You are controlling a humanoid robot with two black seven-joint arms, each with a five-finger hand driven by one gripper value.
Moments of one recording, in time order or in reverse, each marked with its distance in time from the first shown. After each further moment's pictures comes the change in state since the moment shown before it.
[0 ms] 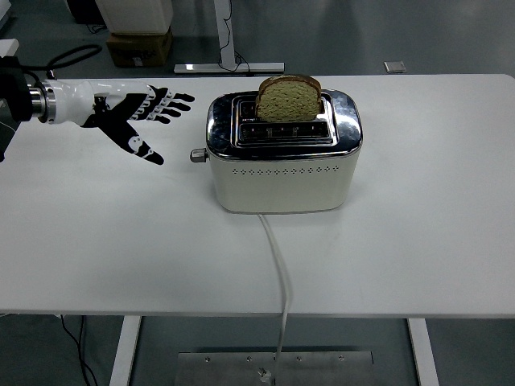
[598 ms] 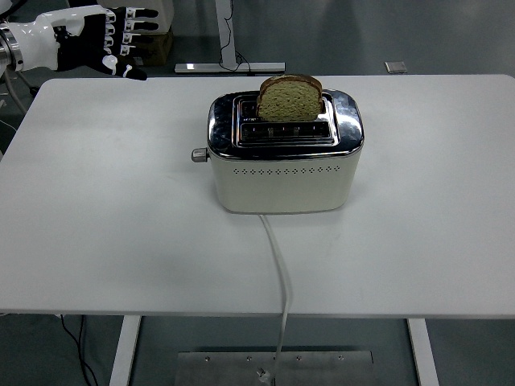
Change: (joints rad) left arm -0.054 -0.076 -0.015 0.310 -0.295 0.000 -0.047; right arm 0.000 0.000 0.000 0.000 0.000 0.000 0.000
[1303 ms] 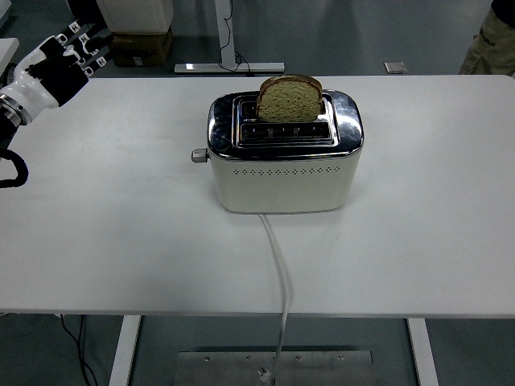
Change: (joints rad) left arm 0.309 -0.124 -0.188 0.174 -0.573 0.086 -0.135; right arm 0.000 0.000 0.001 0.002 0.000 0.000 0.000
